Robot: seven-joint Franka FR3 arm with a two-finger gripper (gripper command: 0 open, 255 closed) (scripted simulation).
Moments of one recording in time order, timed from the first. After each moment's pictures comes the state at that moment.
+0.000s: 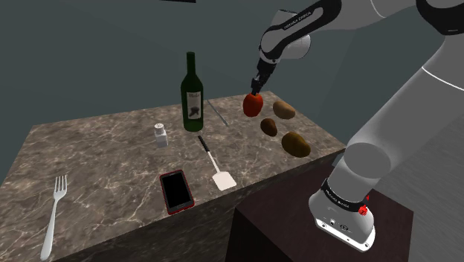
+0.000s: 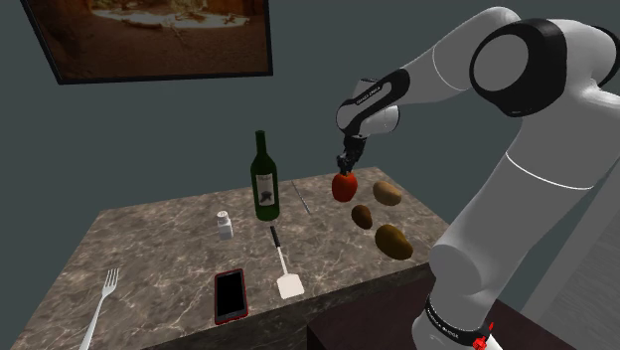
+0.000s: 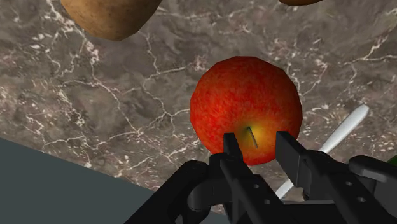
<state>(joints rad) -0.09 -0.17 -0.20 -2.39 0.04 2.43 -0.46</state>
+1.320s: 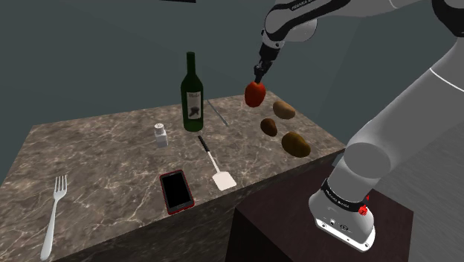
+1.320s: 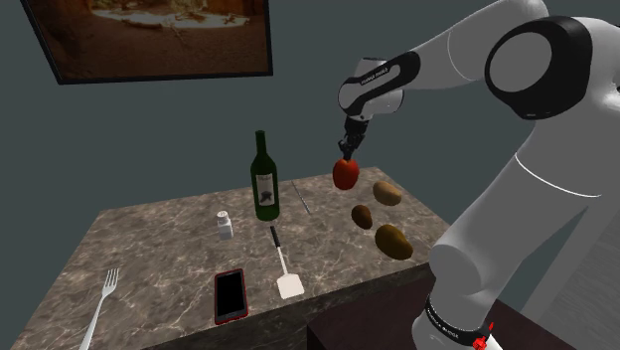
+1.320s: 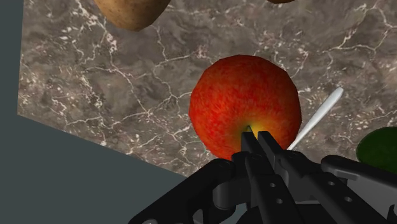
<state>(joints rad) -0.09 -0.24 -0.19 -2.30 0.02 2.28 -0.44</state>
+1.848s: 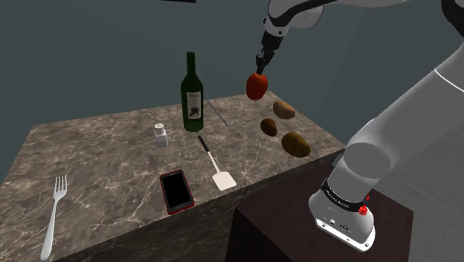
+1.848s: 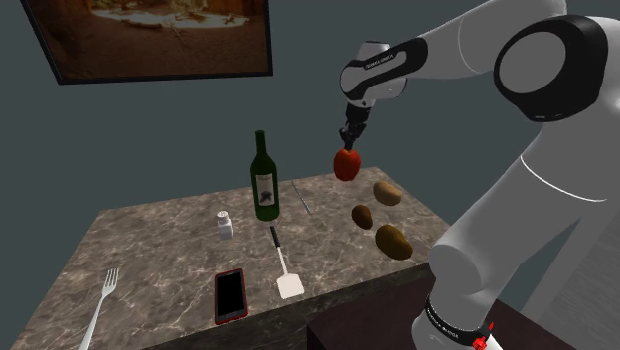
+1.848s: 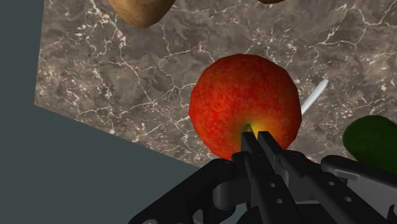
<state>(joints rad) -0.09 -0.27 -0.18 -2.23 0.01 2.17 -0.43</state>
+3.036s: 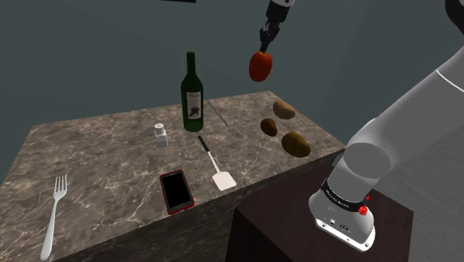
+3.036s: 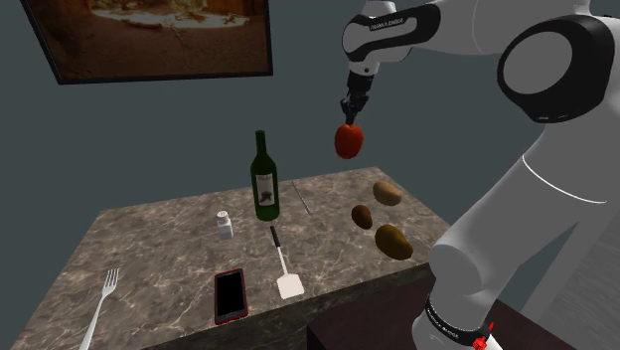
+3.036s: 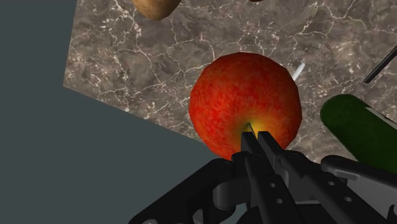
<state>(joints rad) -0.09 -0.29 -0.18 -2.00 0.01 1.92 -0.41</state>
